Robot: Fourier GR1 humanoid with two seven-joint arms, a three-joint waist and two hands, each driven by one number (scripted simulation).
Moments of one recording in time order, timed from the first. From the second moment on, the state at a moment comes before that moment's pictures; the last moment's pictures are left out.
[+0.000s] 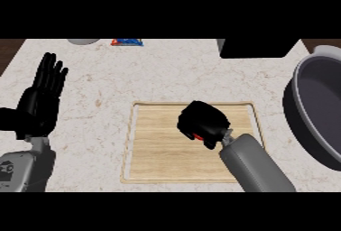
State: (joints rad) left arm -0.25 0.23 0.09 -1.55 0.16 0.13 0.06; right arm -0.48 -0.09 0.42 -1.23 1.13 0.17 -0.39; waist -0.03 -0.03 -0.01
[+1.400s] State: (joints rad) left arm -0.25 0.22 0.10 -1.55 0.16 0.12 0.04; right arm 0.18 -0.12 0.17 -2.42 1.33 0.13 0.26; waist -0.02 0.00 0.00
